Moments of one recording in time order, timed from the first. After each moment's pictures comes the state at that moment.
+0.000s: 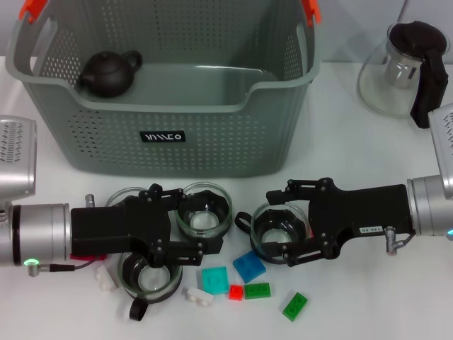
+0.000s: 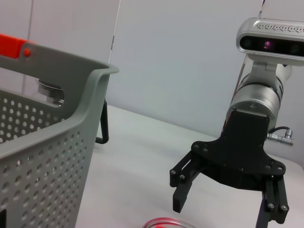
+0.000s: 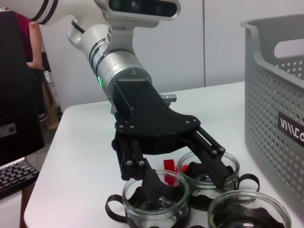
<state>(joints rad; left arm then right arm) -0.50 -2.13 0.54 0.57 2.18 1.67 -1.16 0.65 2.09 -0.91 -0.53 -2.02 -1.52 1.17</state>
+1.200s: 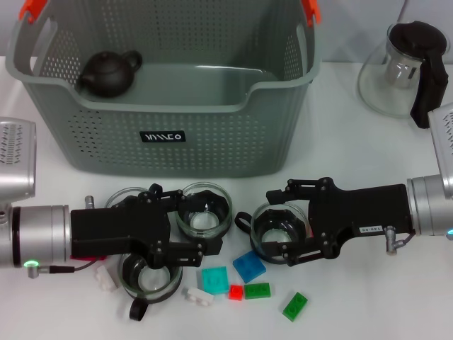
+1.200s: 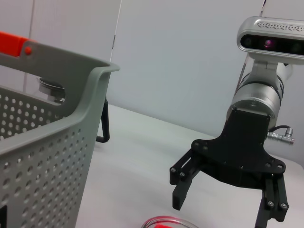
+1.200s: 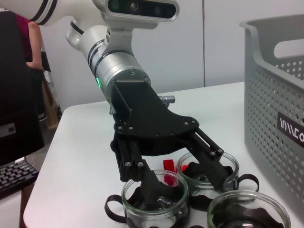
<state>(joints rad) -0.50 -2.13 0.54 0.57 2.18 1.66 -1.16 0.65 2.09 -0.90 -0.53 -2.02 -1.52 1.17</state>
